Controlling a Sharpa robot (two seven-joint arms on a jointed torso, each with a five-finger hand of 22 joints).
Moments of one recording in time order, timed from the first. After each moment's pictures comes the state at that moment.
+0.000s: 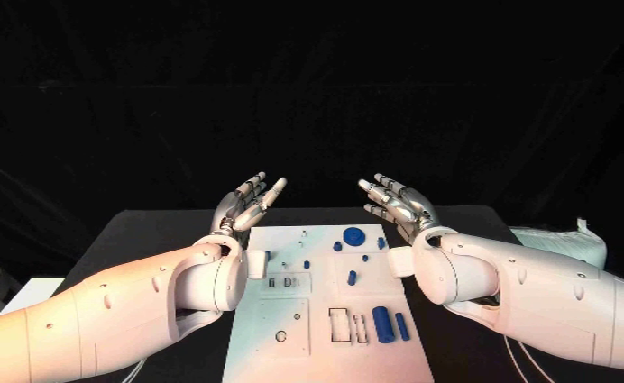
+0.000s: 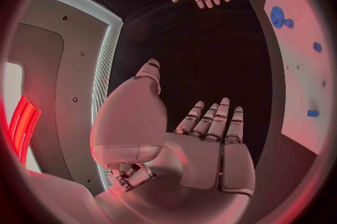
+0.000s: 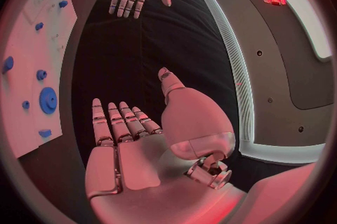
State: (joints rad) left arm 1.08 -0.71 -0.03 1.45 0.04 -0.62 0.55; left_hand 1.18 -0.18 0.01 0.28 0.19 0.29 0.14 0.03 0.03 0.25 0.23 0.03 0.03 0.36 0.22 0.03 0.04 0.12 0.15 0.28 0.02 0.03; right arm 1.09 -0.77 -0.03 1.52 -0.02 -0.56 0.39; right_hand 1.13 0.11 0.00 -0.01 0.28 0.21 0.14 0.02 0.03 0.29 0.20 0.03 0.03 0.26 0.19 0.02 0.03 0.08 0.32 0.28 0.04 0.04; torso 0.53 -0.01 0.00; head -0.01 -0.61
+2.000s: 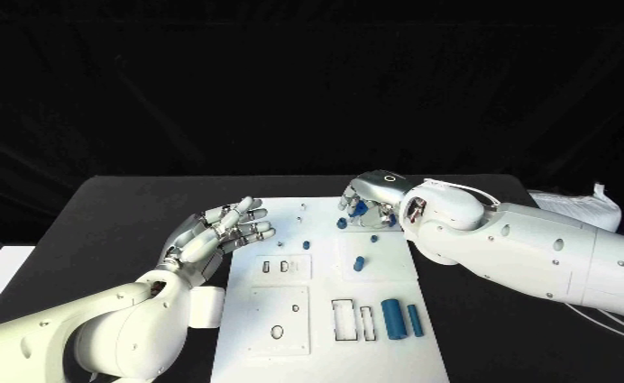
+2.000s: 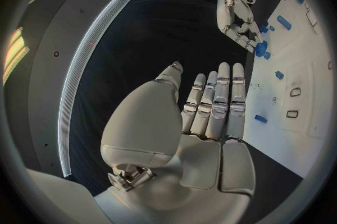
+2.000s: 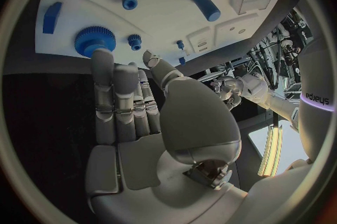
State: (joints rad) left arm 1.08 -1.00 -0.02 1.87 0.20 -0.41 0.58; left_hand 1.38 -0.03 0.09 0.20 0.20 0.93 0.24 0.11 0.07 0.98 0.19 0.10 0.07 1.07 0.13 0.17 0.11 0.17 0.90 0.24 0.28 0.10; right arm 1.24 -0.76 -0.01 1.43 -1.68 -0.25 -0.08; right_hand 1.30 -0.06 0.30 -0.18 0.17 1.10 0.13 0.07 0.07 1.19 0.08 0.07 0.07 1.46 -0.01 1.07 0.90 0.14 1.30 0.08 1.08 0.78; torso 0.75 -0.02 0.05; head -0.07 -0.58
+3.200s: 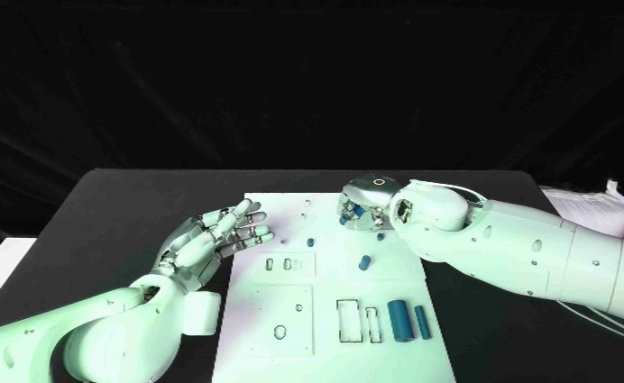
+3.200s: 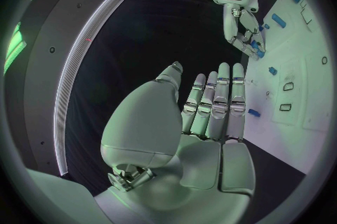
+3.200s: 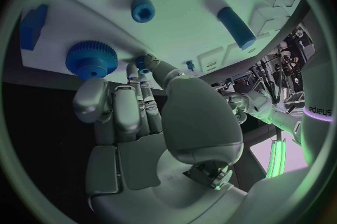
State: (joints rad) left arm 1.09 -1.03 -0.02 1.91 0.21 -0.41 0.56; left_hand 1.38 -0.03 0.09 0.20 0.20 0.93 0.24 0.10 0.07 0.98 0.19 0.09 0.06 1.07 0.13 0.16 0.11 0.17 0.90 0.24 0.27 0.09; right arm 1.24 -0.70 -0.01 1.37 -1.77 -0.17 -0.11; right_hand 1.30 -0.08 0.39 -0.10 0.13 1.10 0.14 0.07 0.07 1.18 0.08 0.07 0.06 1.47 -0.01 1.26 1.08 0.12 1.32 0.09 1.25 1.00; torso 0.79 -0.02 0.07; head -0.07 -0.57
